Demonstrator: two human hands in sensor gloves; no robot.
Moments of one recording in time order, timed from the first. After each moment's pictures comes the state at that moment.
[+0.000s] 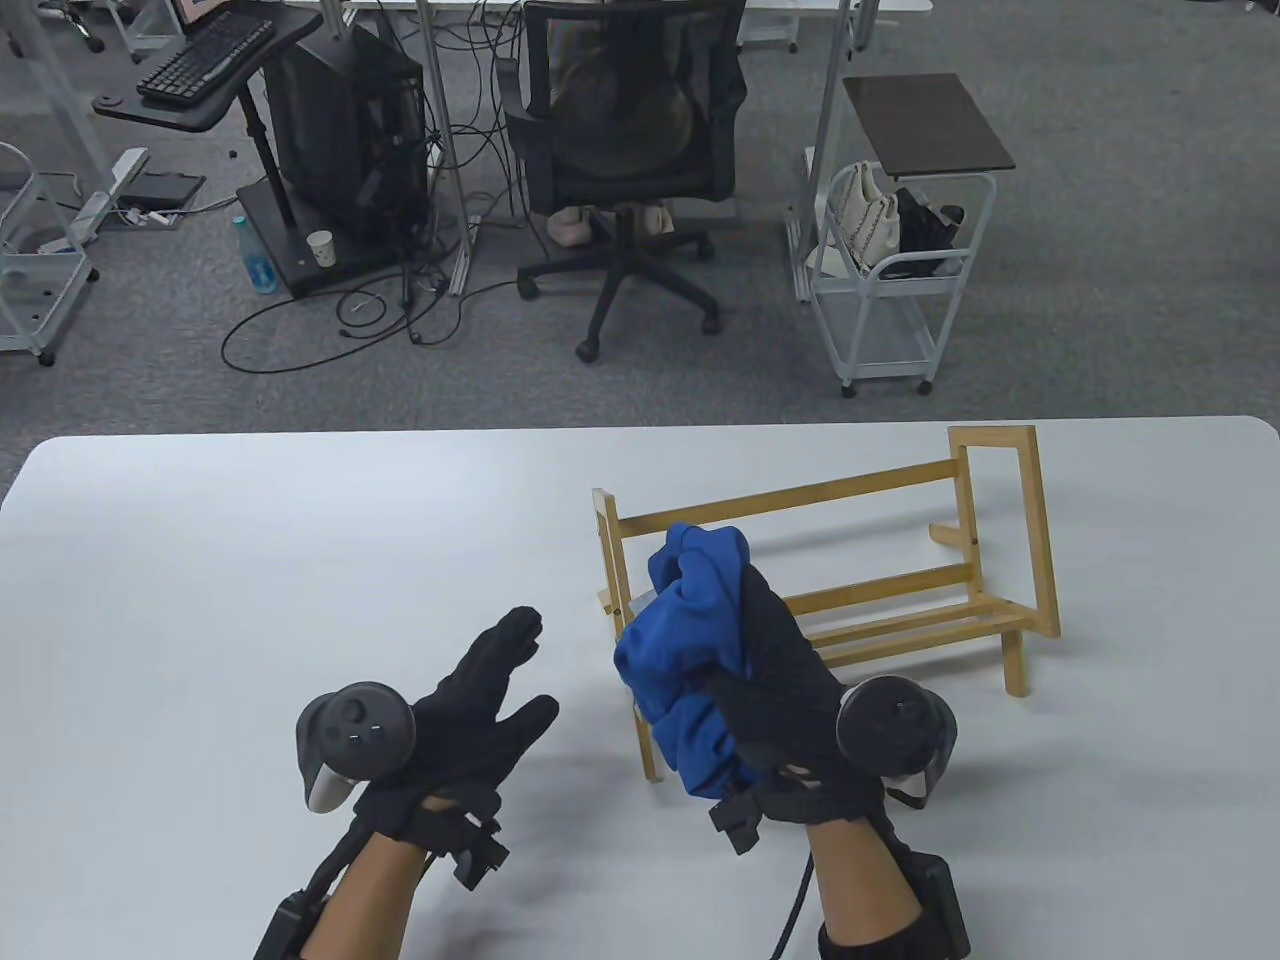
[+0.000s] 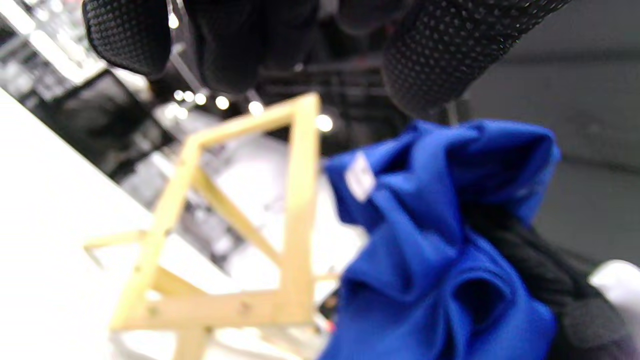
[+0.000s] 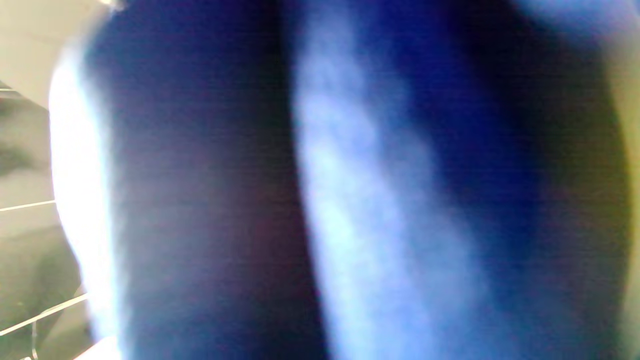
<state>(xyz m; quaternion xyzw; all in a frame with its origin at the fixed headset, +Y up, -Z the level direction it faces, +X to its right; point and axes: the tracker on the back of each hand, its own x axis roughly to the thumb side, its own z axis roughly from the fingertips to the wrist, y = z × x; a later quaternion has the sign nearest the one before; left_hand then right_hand) -0.221 -0.684 -0.318 0.06 -0.25 0.43 0.86 0.125 -0.641 -0.313 0.20 -0.17 0.82 0.52</state>
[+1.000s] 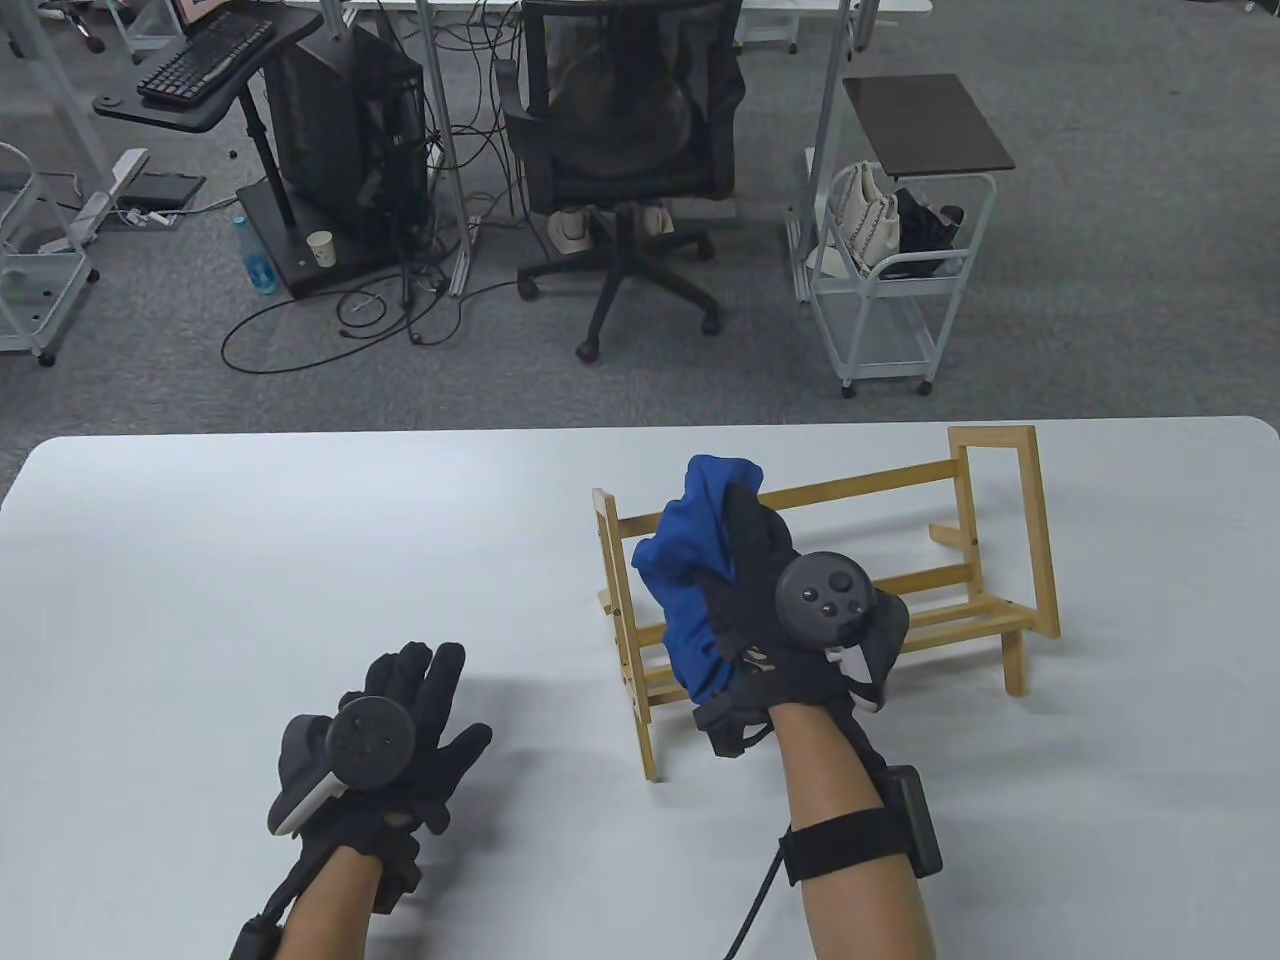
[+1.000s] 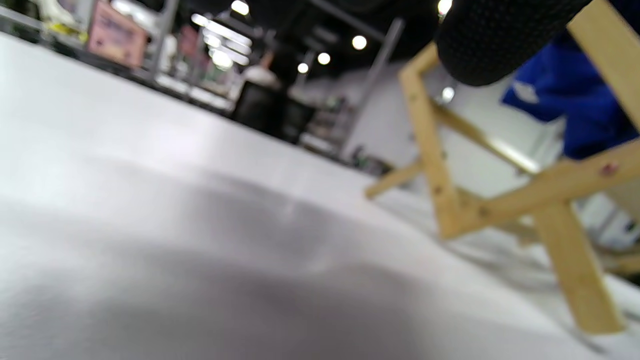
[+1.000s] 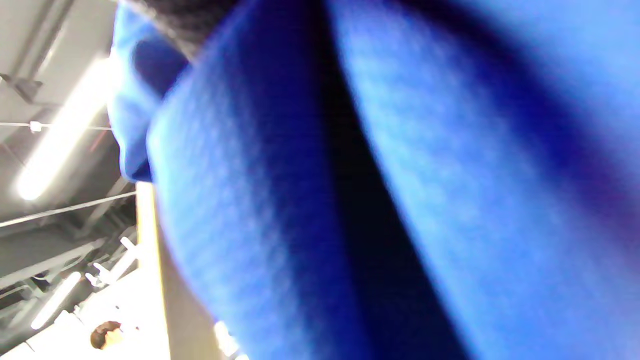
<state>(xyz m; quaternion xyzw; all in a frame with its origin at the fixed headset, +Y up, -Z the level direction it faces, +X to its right) -0.266 -0.743 -0.321 -0.05 -0.10 0.18 0.98 0.100 -0.636 -0.393 0.04 -0.10 0.91 0.41</state>
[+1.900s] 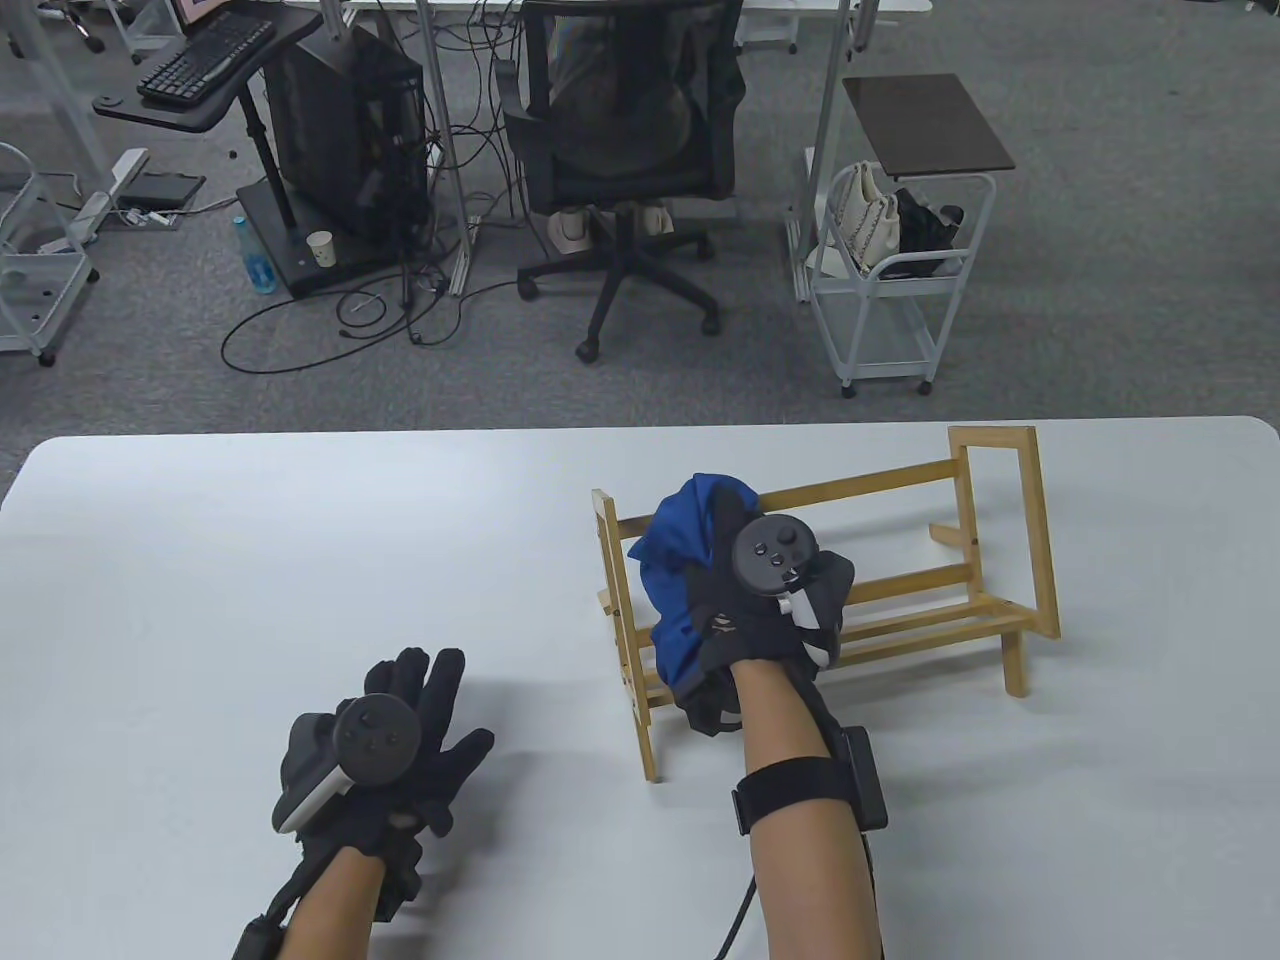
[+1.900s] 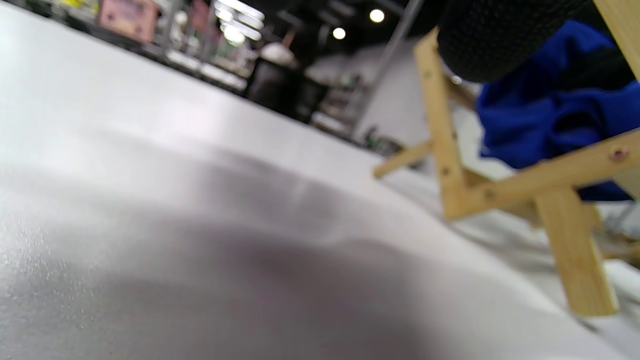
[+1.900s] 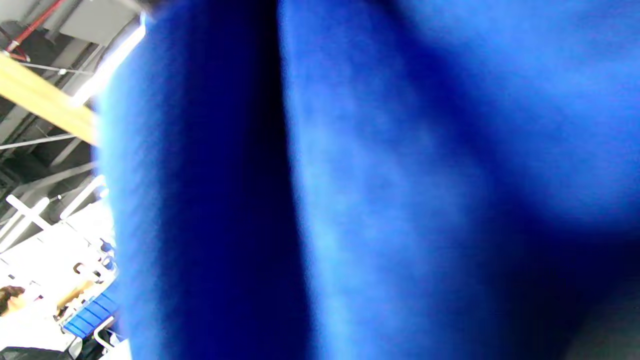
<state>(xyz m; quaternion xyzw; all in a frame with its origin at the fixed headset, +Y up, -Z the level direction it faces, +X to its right) -0.263 -0.748 -0.322 -0.08 -0.09 0.19 0.97 0.085 -0.669 -0.436 -0.04 0.01 0.93 0.37</state>
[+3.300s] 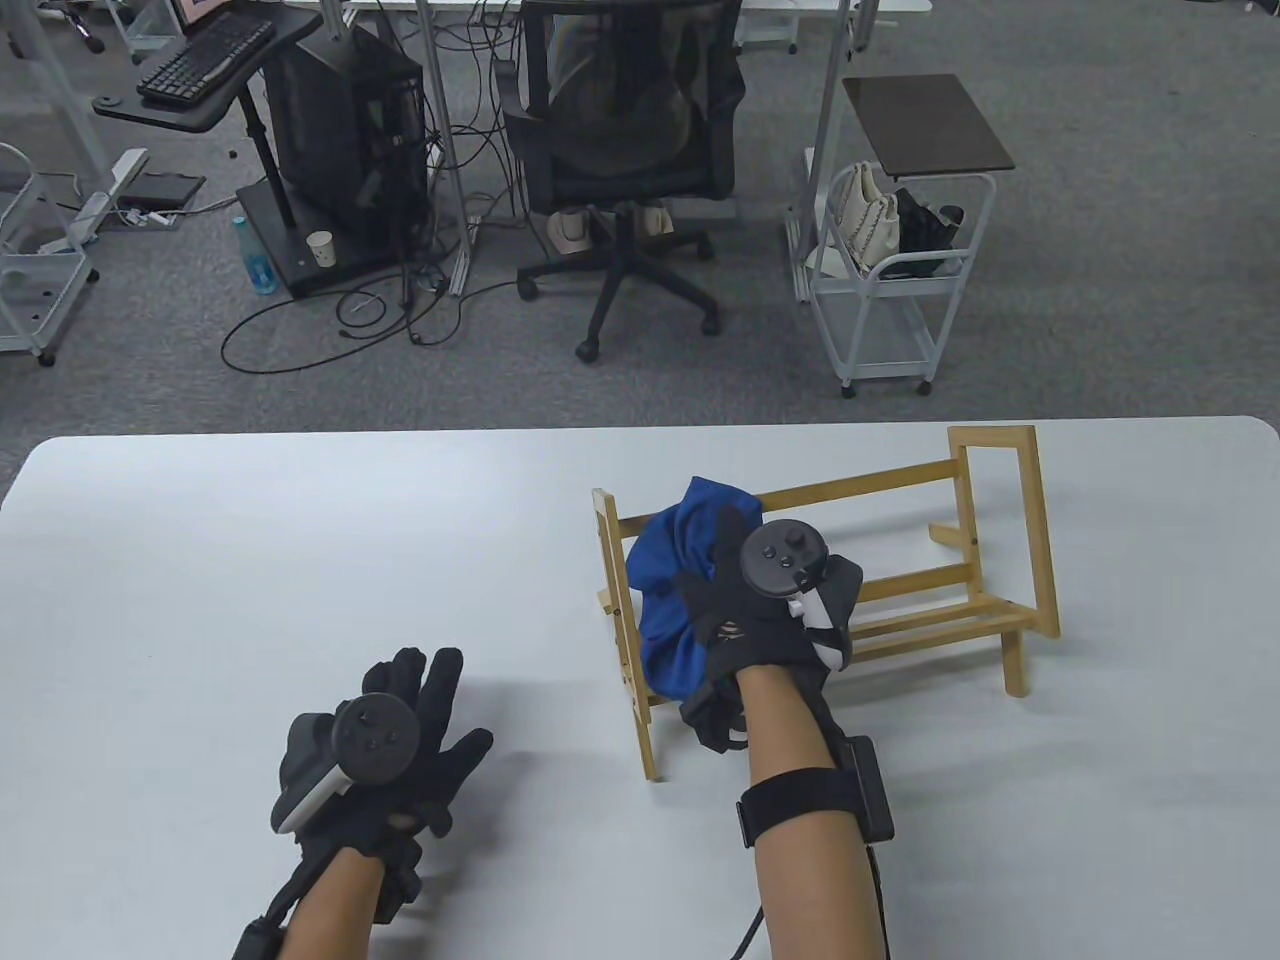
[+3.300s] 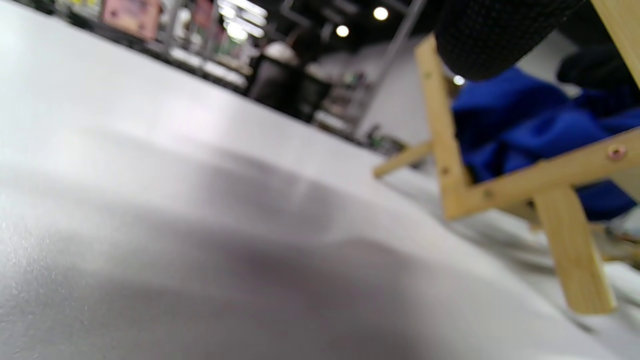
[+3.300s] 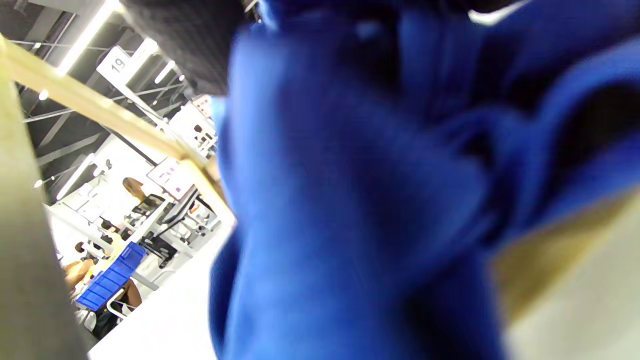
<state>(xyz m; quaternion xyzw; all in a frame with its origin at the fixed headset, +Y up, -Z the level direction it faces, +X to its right) -0.264 -0.746 -0.322 -0.09 -0.09 0.19 0.97 0.092 -0.662 -0.421 -0.03 0.06 0.92 0.39</state>
